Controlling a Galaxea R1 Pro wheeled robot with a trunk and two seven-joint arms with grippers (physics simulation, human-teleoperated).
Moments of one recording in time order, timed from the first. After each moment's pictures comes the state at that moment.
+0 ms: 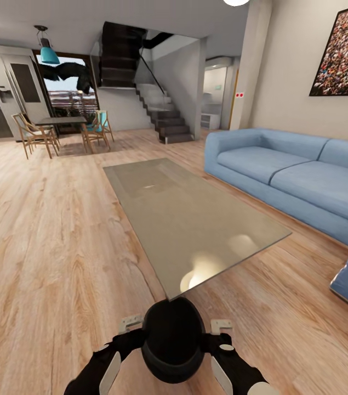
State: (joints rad) left arm -0.44 -0.15 0.13 -0.57 0.11 0.17 -0.09; right arm -0.54 0.17 0.07 -0.34 -0.04 0.05 -0.17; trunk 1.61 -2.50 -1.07
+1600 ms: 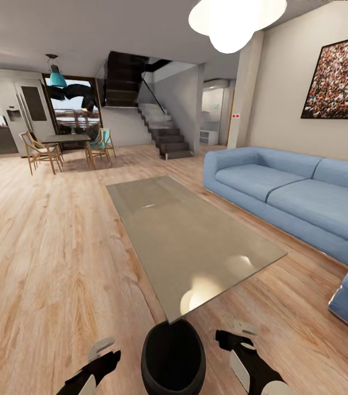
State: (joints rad) left arm -0.44 -0.05 0.32 -0.36 0.10 0.05 -0.02; right arm -0.54 0.11 -0.18 -0.35 -0.04 0.05 -0.18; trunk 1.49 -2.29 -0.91
